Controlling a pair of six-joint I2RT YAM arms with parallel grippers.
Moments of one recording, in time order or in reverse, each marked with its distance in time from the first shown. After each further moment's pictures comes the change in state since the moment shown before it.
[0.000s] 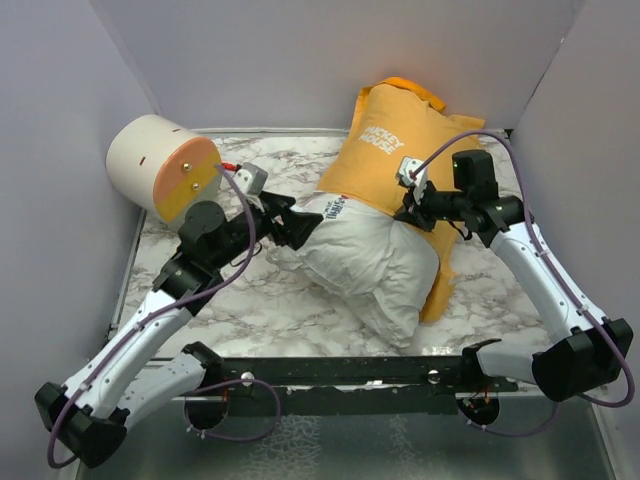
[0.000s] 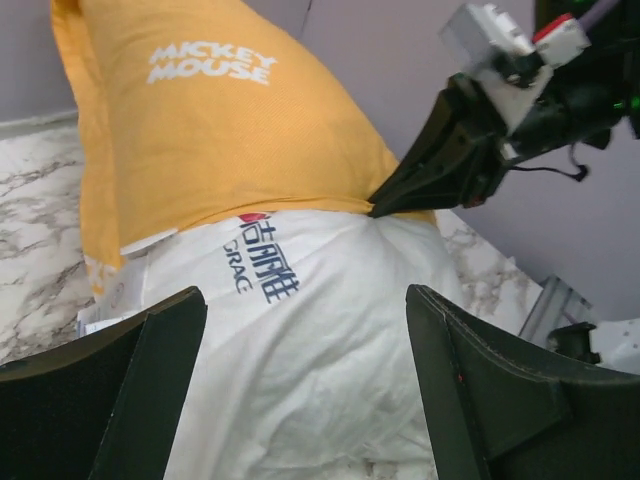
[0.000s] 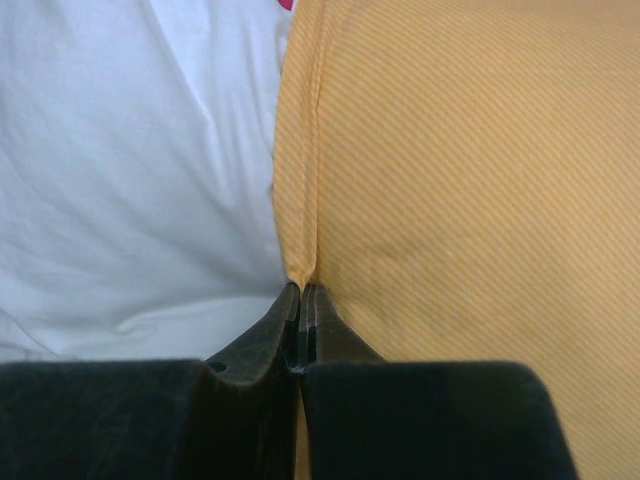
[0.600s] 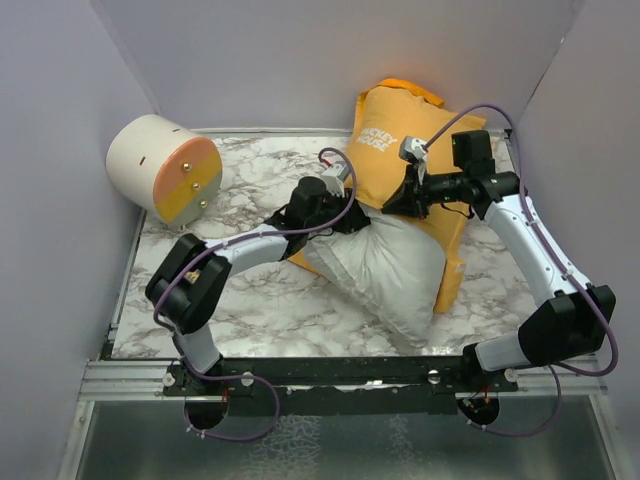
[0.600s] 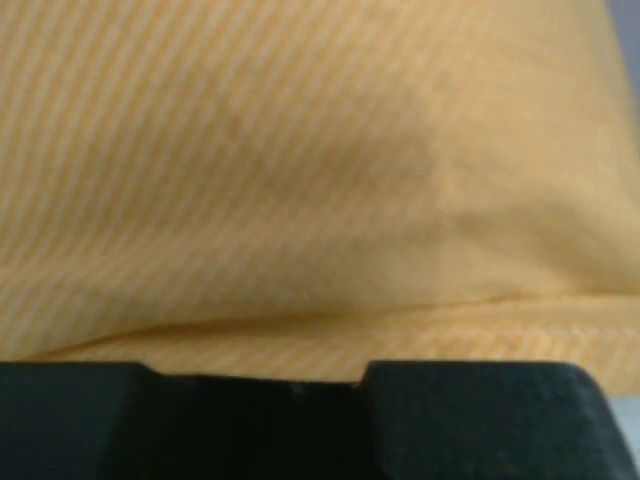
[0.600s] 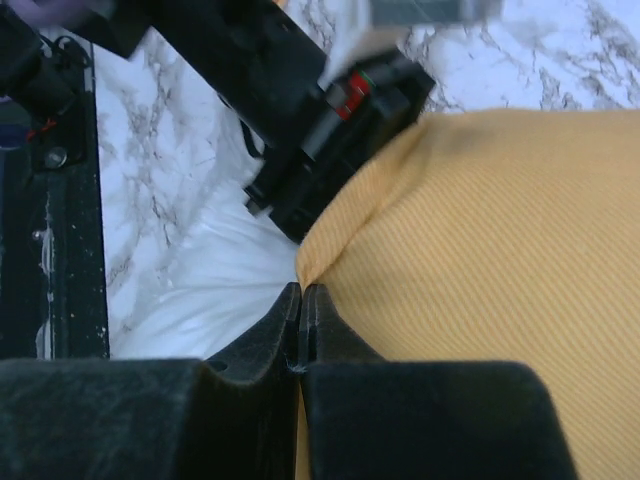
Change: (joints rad) left arm -0.086 0.837 0.153 0.392 0.093 -0.138; right arm -0.047 0.163 0.144 -0.056 -0.387 0.074
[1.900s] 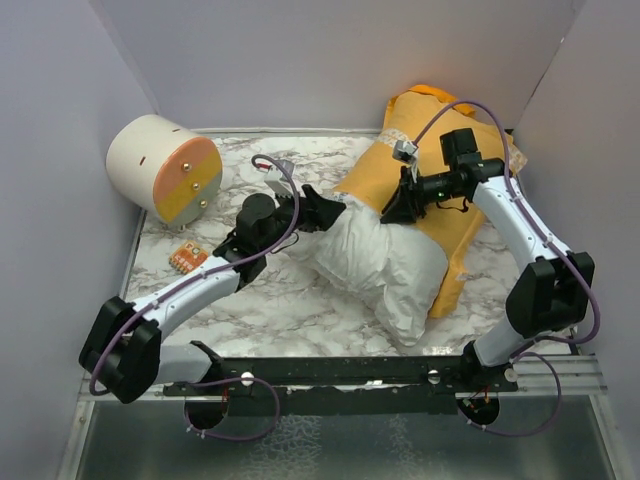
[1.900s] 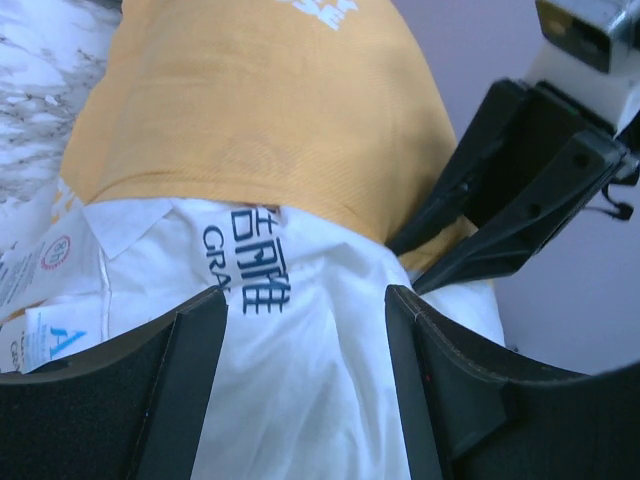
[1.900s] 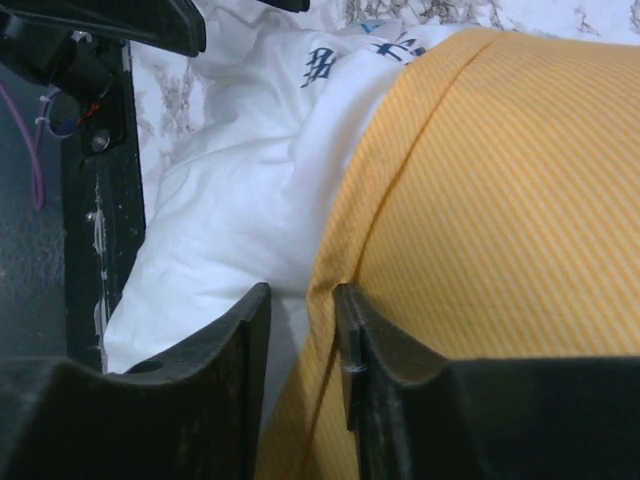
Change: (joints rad) left arm 0.054 -0.372 -0.264 0.147 -0.227 -0.180; right arm -0.037 0.190 0.106 -0.179 -0.057 -0.068
